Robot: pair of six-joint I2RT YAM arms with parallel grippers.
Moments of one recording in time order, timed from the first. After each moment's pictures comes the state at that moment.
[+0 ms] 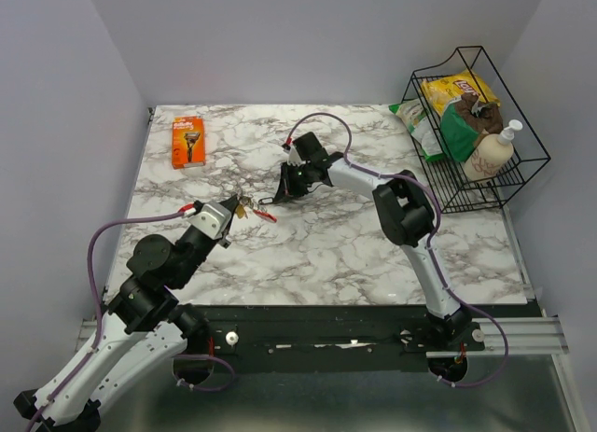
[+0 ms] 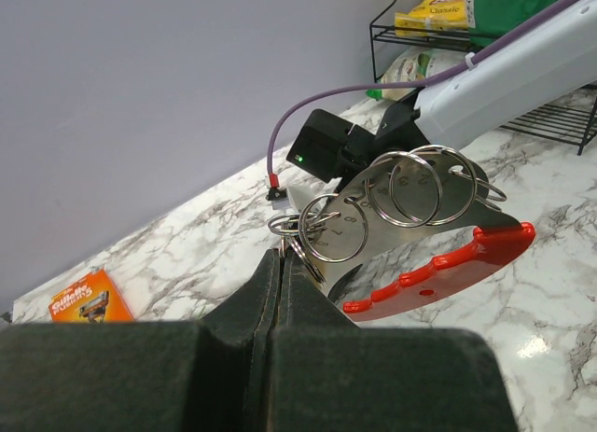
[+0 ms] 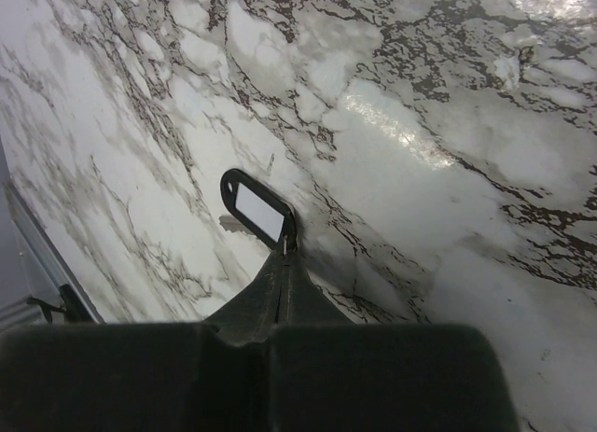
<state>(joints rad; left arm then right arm) -0.72 0.41 0.67 -0.14 -0.12 0.26 0.65 2.41 1.87 -0.34 -0.51 0.52</state>
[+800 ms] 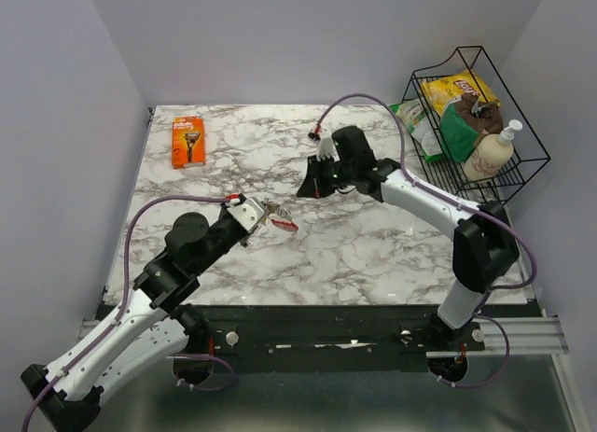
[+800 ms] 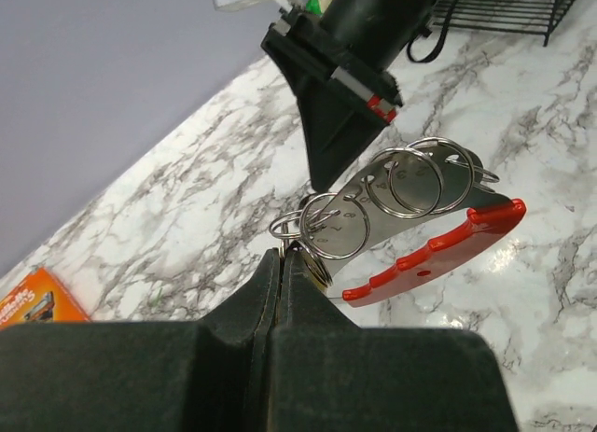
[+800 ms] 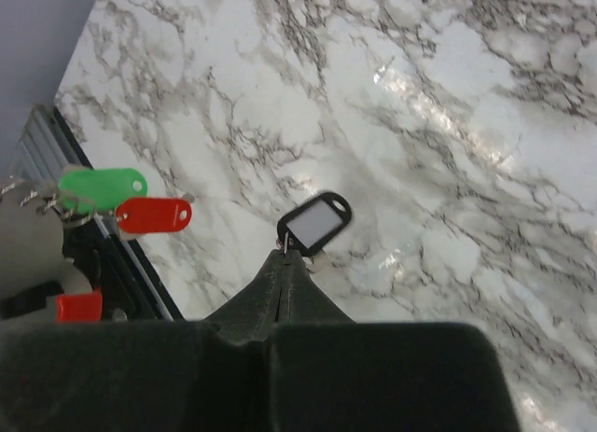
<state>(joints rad) -0.72 0.59 0.66 -0.15 0.00 0.31 0.64 1.77 1.39 -0.25 -0.46 0.31</state>
